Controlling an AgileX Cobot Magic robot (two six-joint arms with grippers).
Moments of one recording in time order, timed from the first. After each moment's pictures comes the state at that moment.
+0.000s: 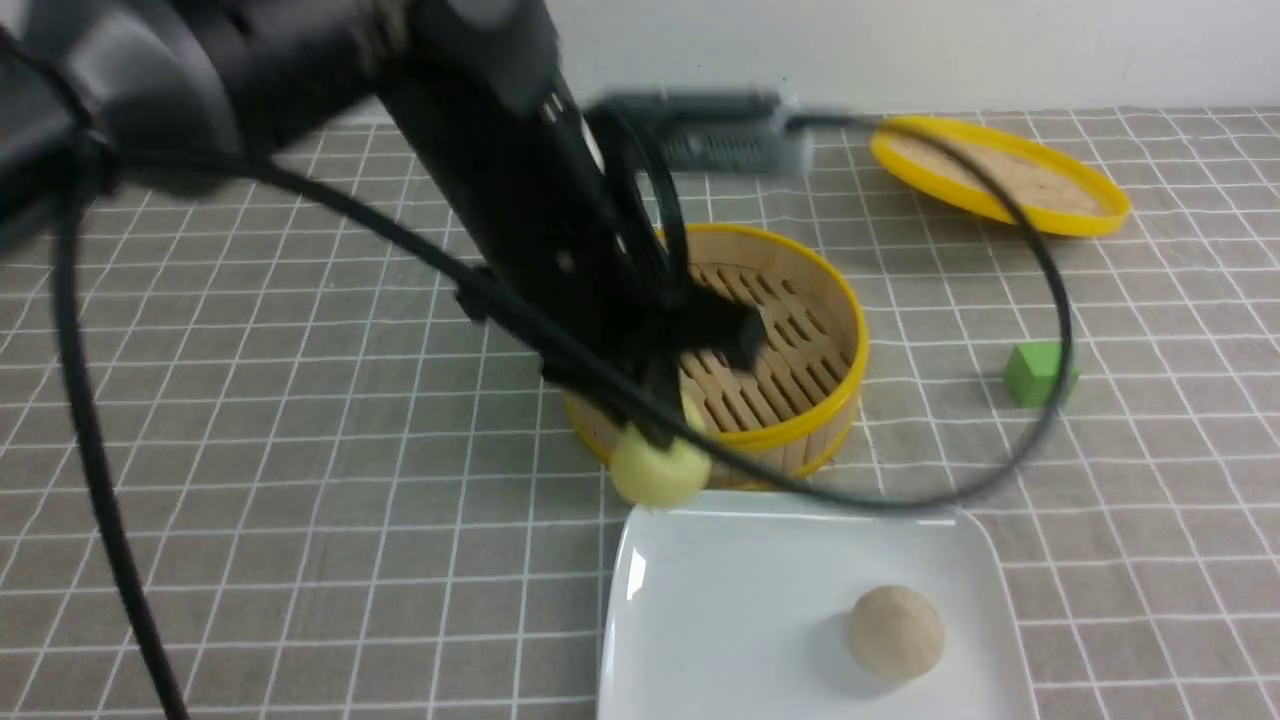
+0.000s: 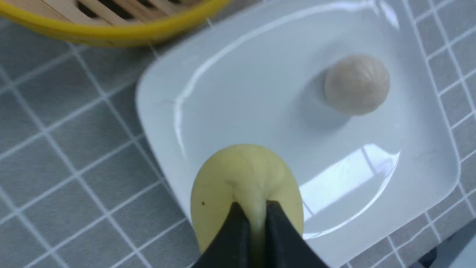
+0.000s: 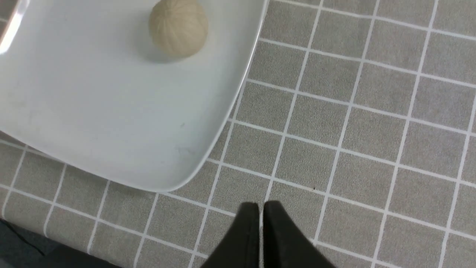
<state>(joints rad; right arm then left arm) 0.45 0.60 -0.69 0.09 1.12 0.09 -0.67 1.73 -1.52 -0.23 1.16 -0.05</state>
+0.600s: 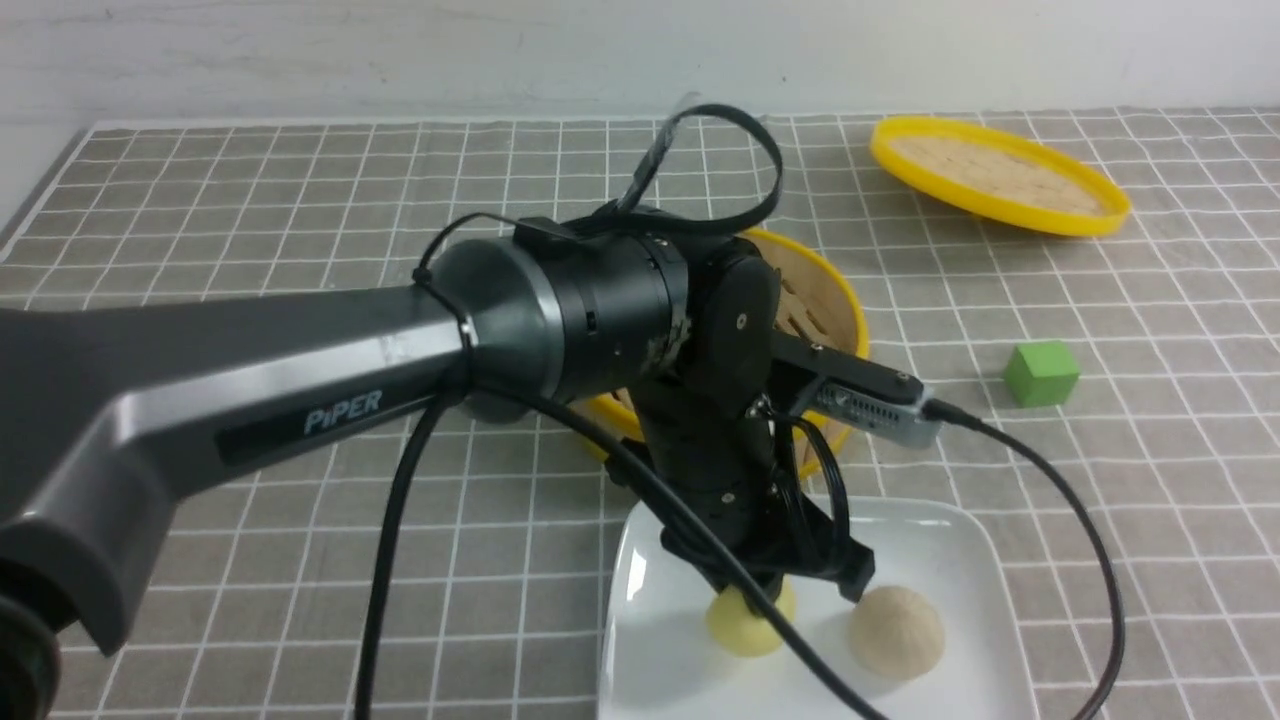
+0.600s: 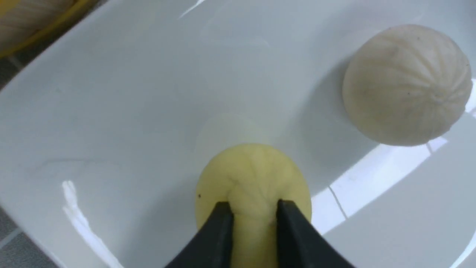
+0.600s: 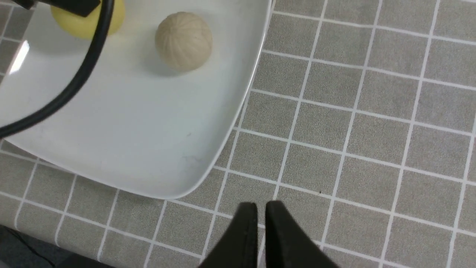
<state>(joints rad) 0.45 0.57 -0.69 0.09 1.13 0.12 -0.82 1.91 -1.43 -0.15 0.91 -0.07</state>
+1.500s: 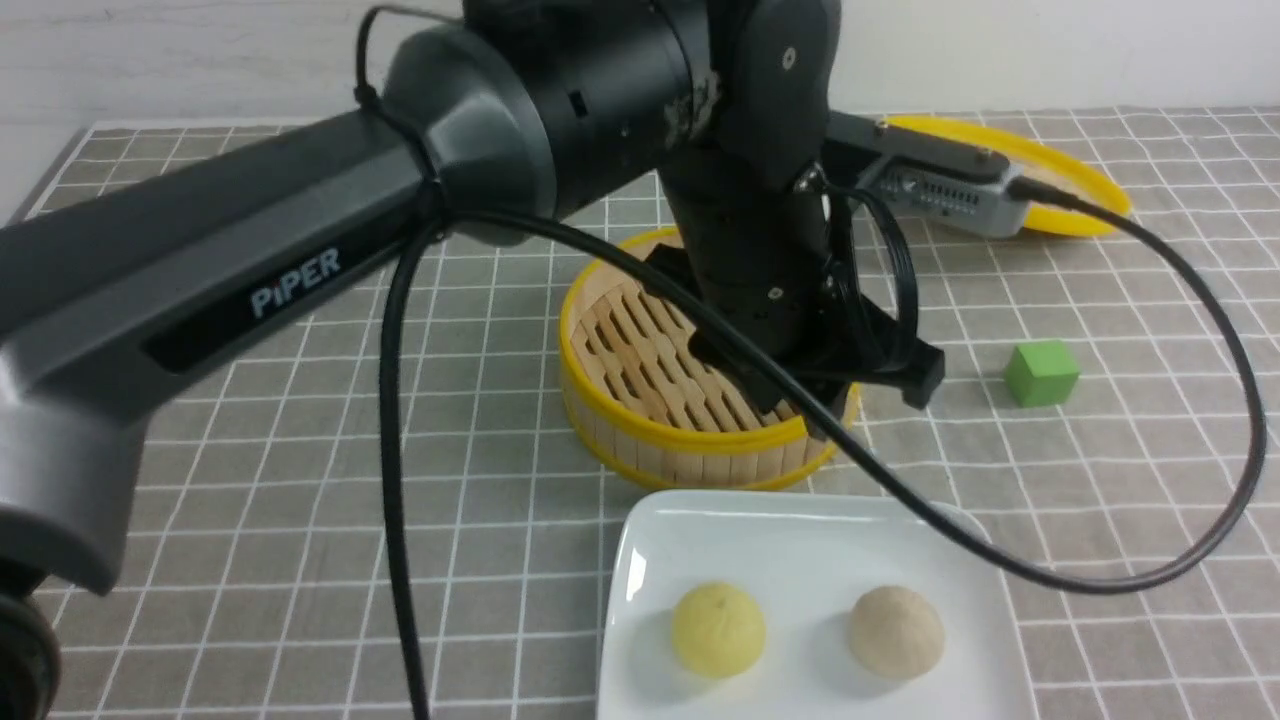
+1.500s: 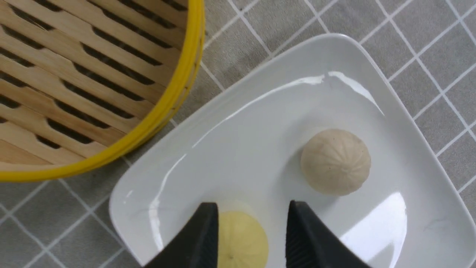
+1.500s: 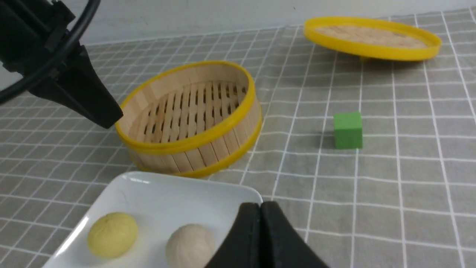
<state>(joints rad) 0.45 0.08 -0.35 -0.08 0.56 0.25 -0.82 1.91 -1.84 -0.05 1.18 -0.10</state>
